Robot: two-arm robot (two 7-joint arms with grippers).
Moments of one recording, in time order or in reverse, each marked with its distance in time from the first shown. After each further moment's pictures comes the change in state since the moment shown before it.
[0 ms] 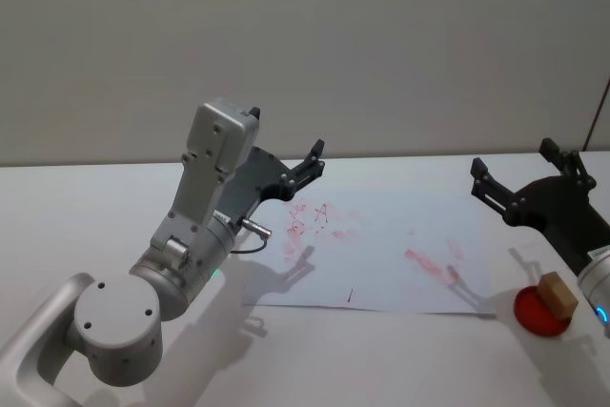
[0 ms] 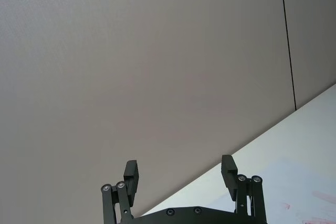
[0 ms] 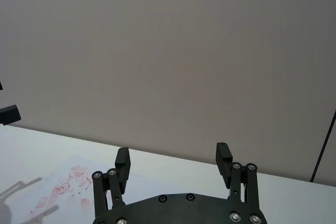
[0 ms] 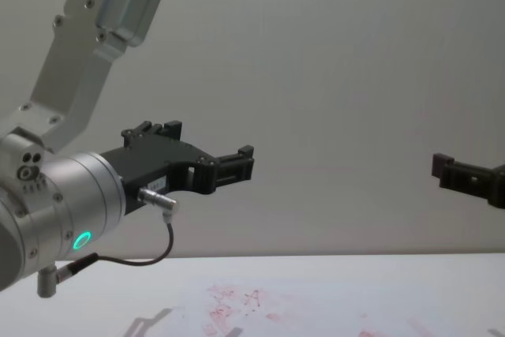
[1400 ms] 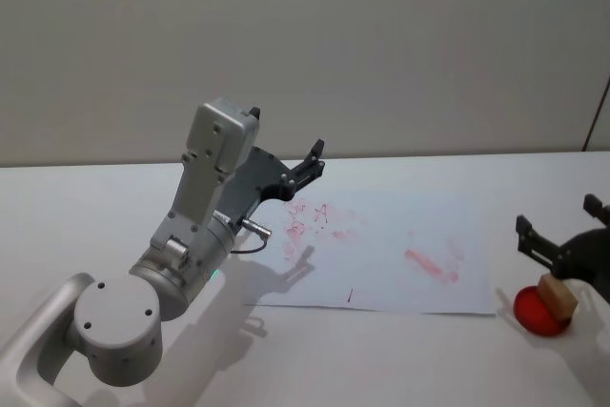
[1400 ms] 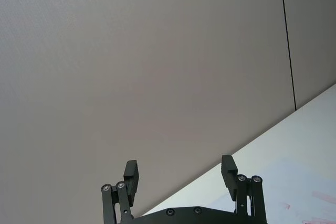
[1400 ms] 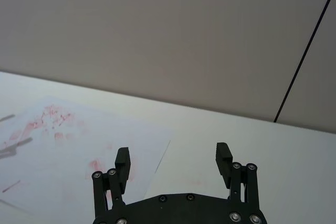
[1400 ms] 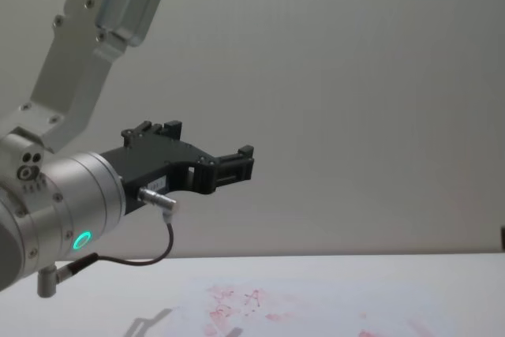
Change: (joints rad) left arm 0.000 0.000 0.000 0.000 0.000 0.000 0.000; right arm -0.123 0.120 0.062 -0.073 0.042 0.124 -0.023
